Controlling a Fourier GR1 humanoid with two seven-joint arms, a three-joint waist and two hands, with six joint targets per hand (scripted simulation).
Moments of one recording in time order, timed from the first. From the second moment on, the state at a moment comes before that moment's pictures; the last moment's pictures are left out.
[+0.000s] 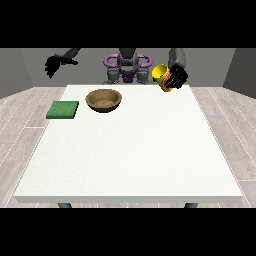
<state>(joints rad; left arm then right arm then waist) -0.69 0.34 -0.08 -0.70 -0.47 0.44 -0.24 -0.16 -0.33 -0.32 -1.18 -0.22 0.37 -0.26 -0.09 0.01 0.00</state>
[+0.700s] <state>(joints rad) -0.92 0.25 -0.38 -0.64 -0.97 0.47 0.22 -0.20 -0.37 -0.33 -1.07 -0.23 0.43 -0.27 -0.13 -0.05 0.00</state>
